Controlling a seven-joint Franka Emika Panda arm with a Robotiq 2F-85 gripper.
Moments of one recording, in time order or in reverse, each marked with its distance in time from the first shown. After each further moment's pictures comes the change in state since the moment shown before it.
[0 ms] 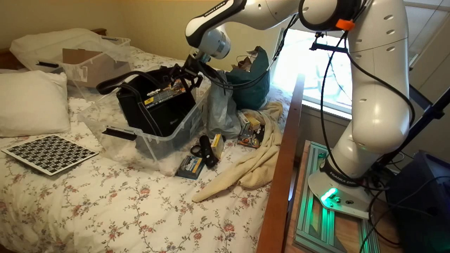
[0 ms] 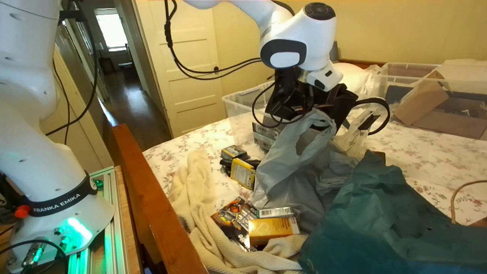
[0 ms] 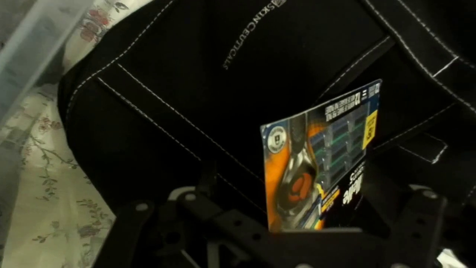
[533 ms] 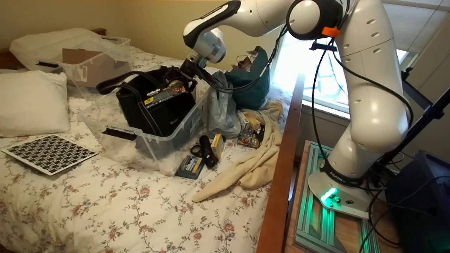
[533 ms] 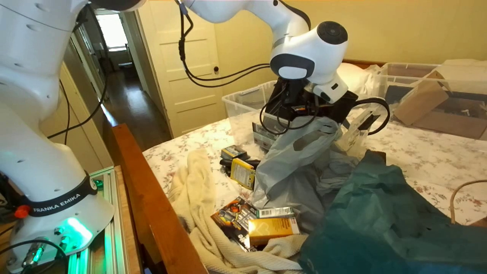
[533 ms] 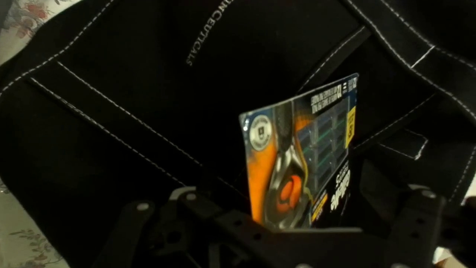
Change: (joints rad) arm -0.034 0.120 0.031 0.128 0.159 -0.056 -0.123
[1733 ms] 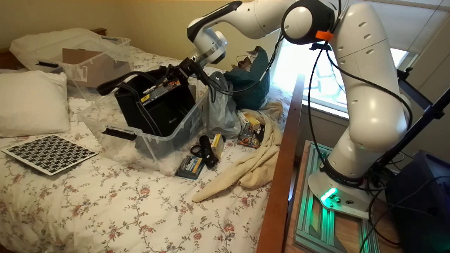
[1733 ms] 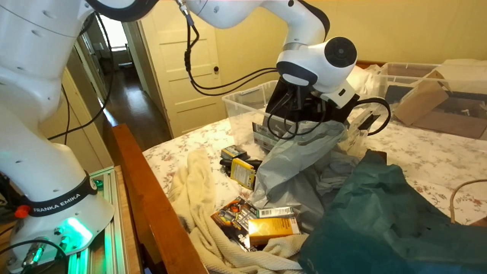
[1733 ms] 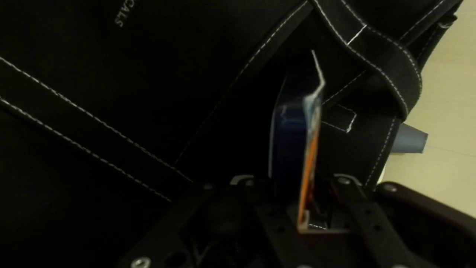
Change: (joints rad) arm -0.036 0.055 0.013 0.072 0.311 -0.046 -0.298
